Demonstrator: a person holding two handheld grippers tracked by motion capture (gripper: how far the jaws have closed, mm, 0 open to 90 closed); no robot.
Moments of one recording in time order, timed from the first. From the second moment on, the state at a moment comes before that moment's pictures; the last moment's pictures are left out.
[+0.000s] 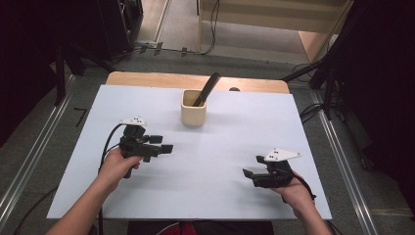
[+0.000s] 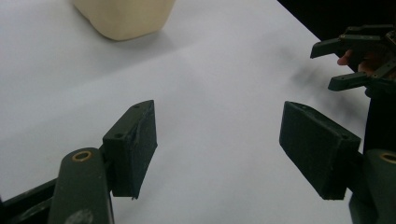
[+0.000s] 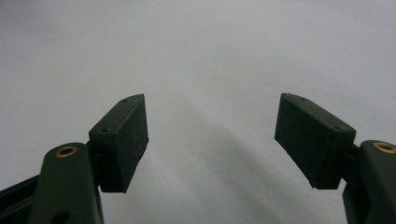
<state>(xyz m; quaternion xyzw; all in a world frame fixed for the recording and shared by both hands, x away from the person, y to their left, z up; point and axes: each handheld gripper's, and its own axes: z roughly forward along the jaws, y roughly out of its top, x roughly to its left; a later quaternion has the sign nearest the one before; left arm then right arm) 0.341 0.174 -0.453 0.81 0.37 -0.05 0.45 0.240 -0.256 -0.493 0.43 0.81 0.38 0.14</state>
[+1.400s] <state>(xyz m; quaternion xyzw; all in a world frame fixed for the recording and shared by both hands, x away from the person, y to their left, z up) 0.295 0.202 -0.460 0.84 0.35 -0.02 0.41 0.241 -0.259 -0.495 0.43 0.81 0.37 0.13</state>
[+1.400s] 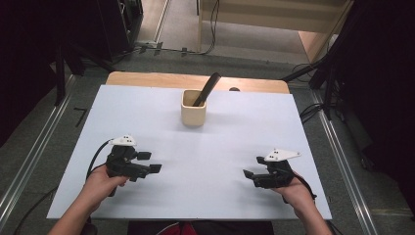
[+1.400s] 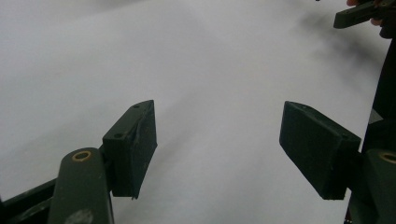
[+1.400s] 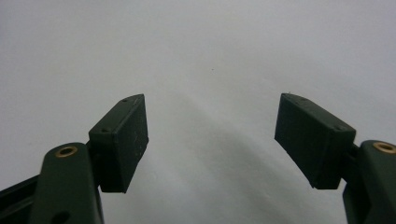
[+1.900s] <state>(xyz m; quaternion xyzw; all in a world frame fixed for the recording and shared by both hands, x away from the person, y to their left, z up) 0.286 0.221 -0.461 0.84 0.37 0.01 0.40 0.242 -0.261 -0.495 0.43 0.81 0.37 0.13</state>
